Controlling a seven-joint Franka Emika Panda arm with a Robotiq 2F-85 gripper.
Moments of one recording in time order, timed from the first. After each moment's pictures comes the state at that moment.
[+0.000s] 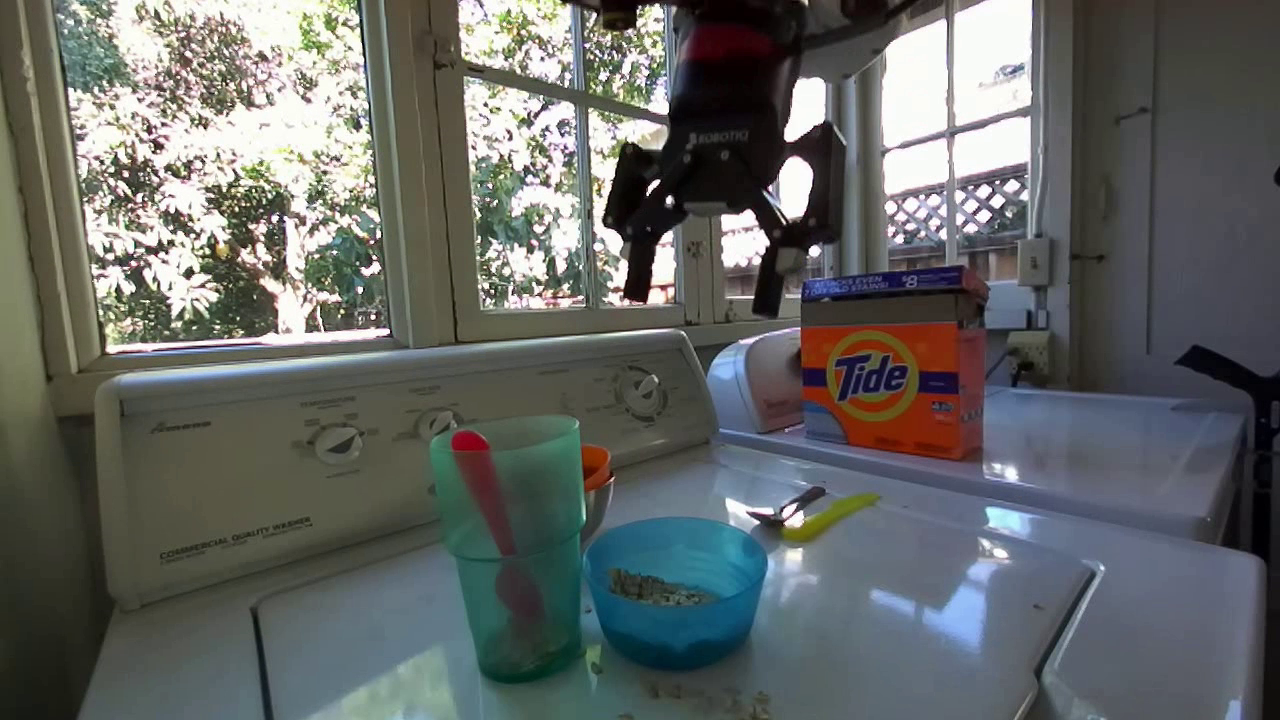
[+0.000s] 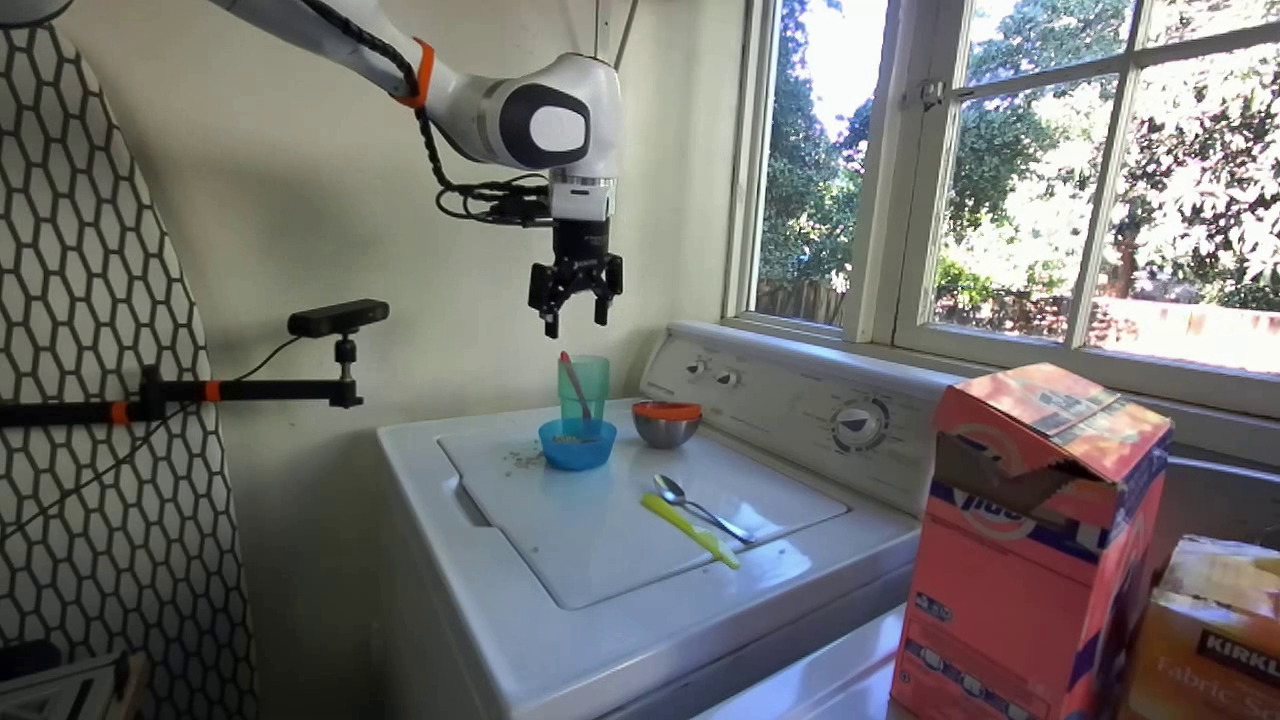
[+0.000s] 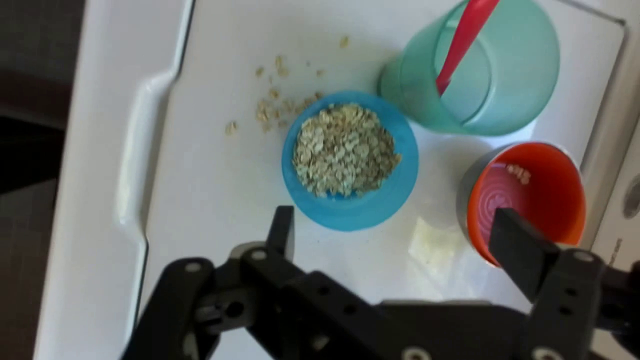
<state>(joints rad) 0.17 0.04 0.10 -1.81 0.19 2.01 1.50</state>
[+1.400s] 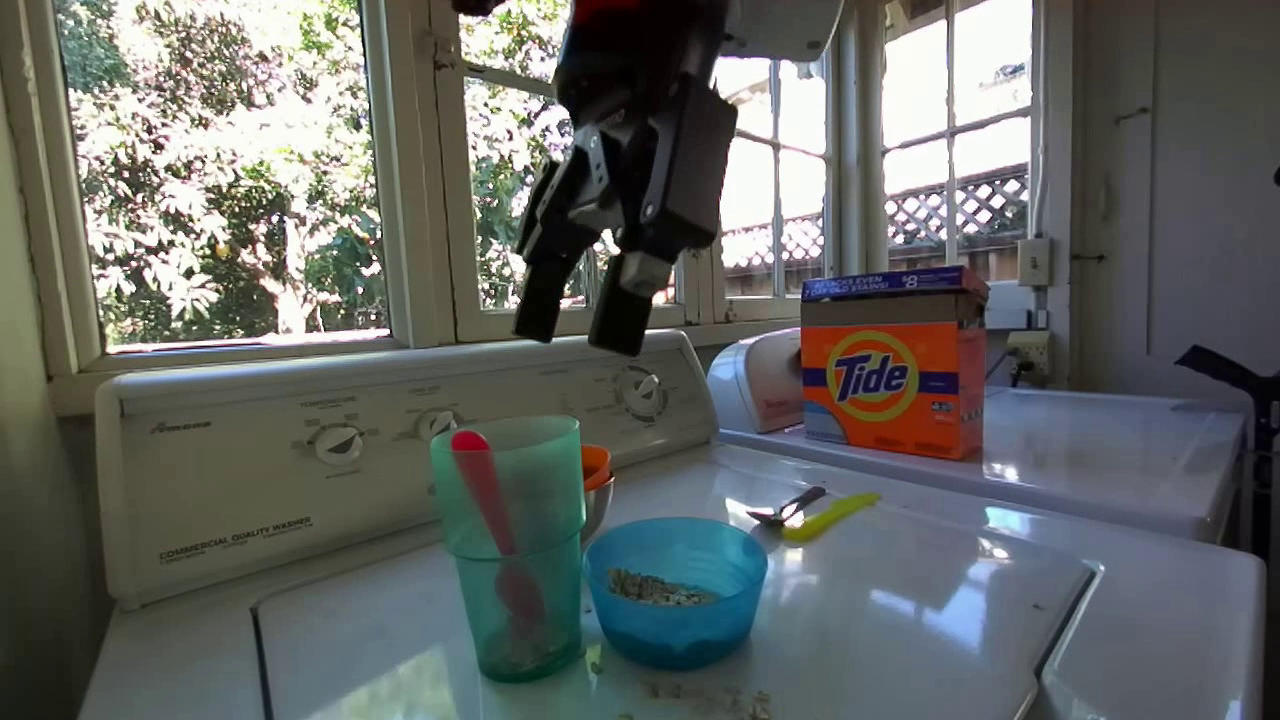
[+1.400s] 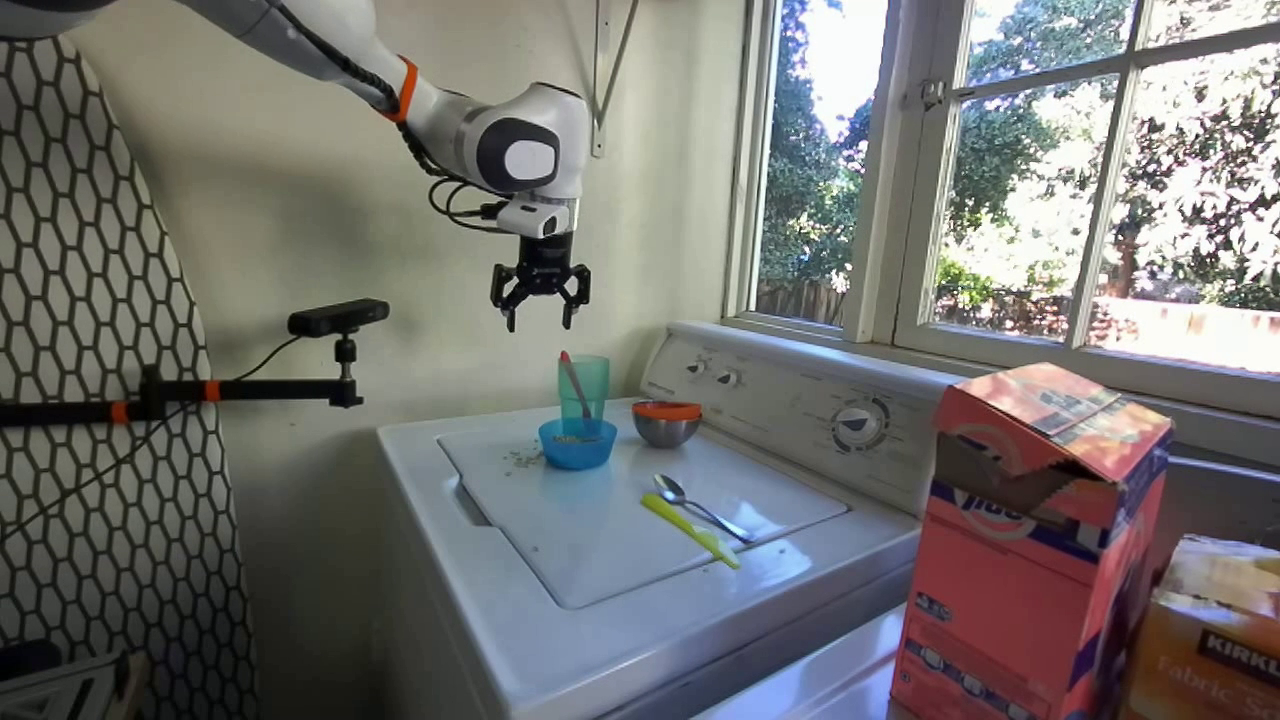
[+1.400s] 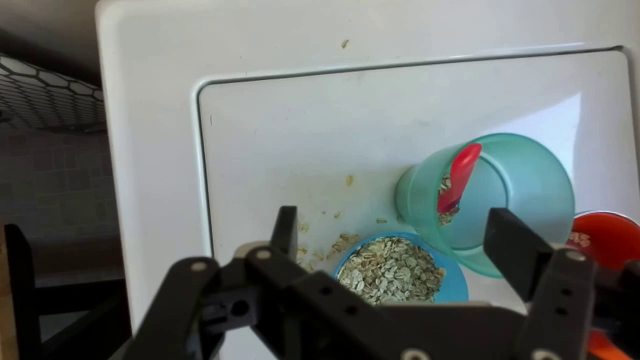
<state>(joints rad) 0.21 0.10 0.19 -1.80 0.25 2.10 1.94</state>
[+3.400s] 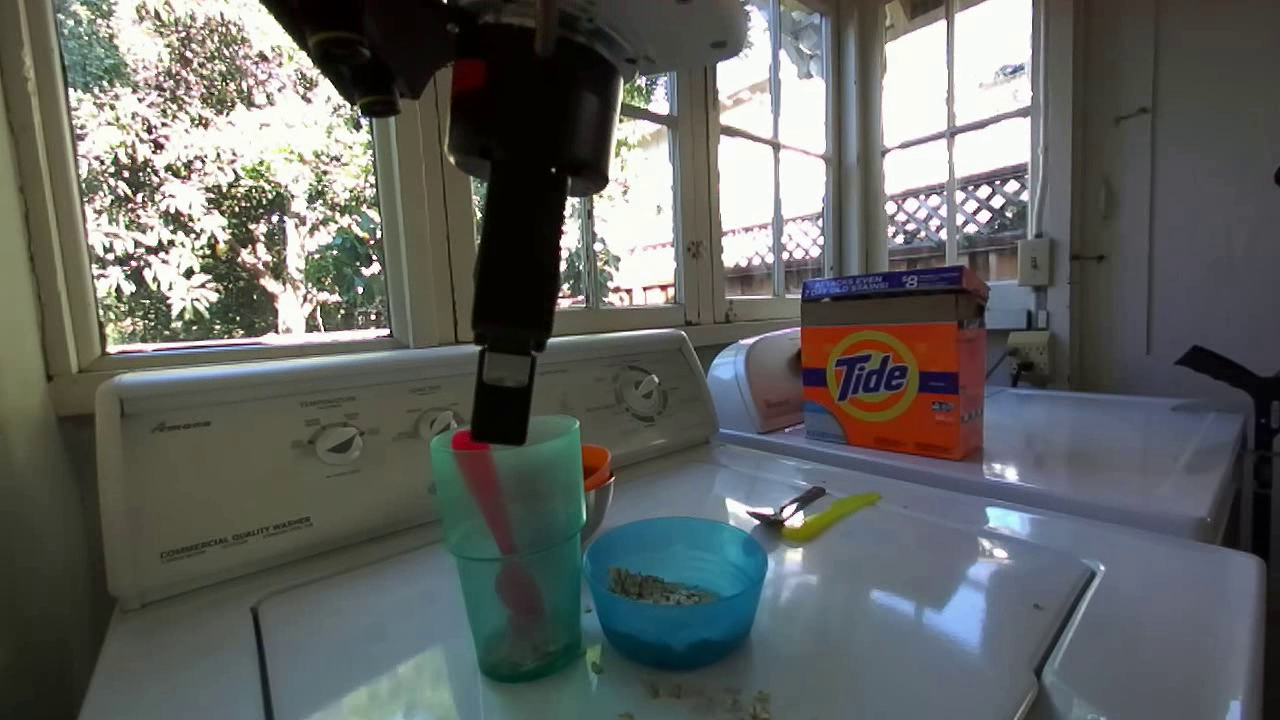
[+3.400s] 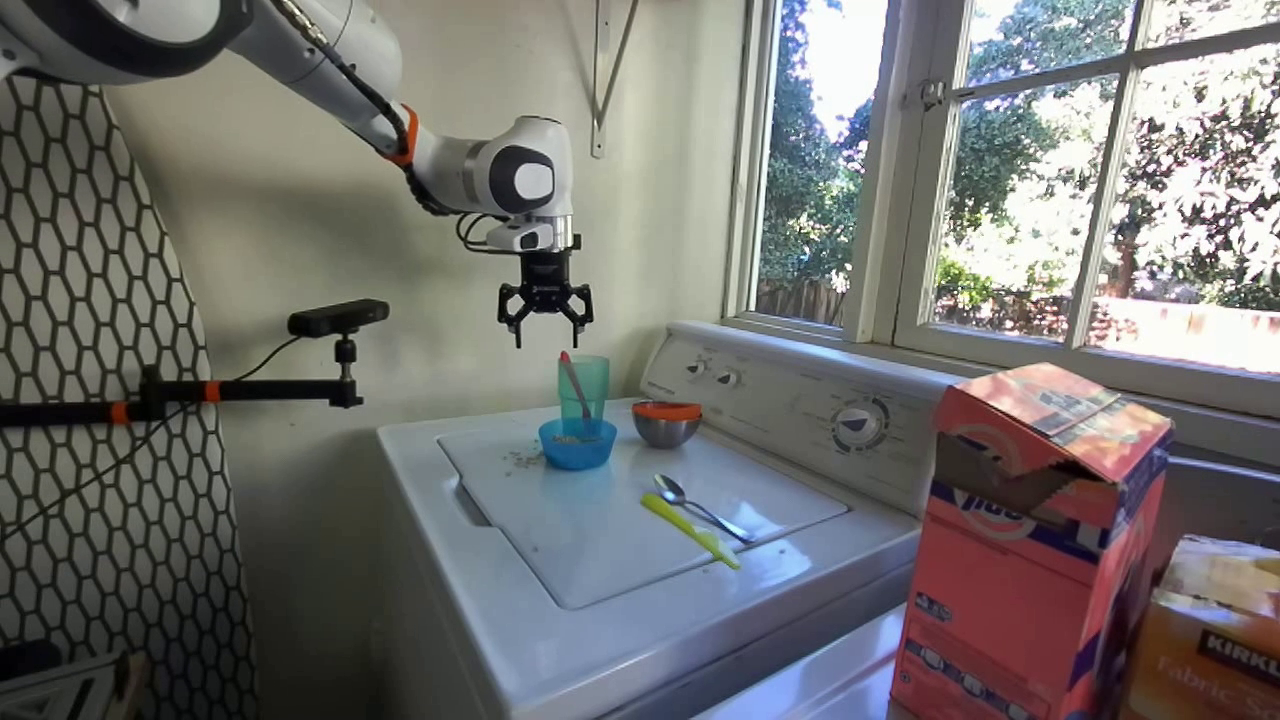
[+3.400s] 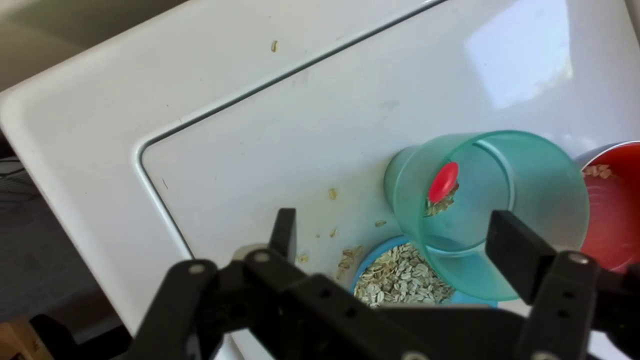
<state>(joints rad) 0.30 0.24 0.18 -1.69 0.01 2.11 2.47</state>
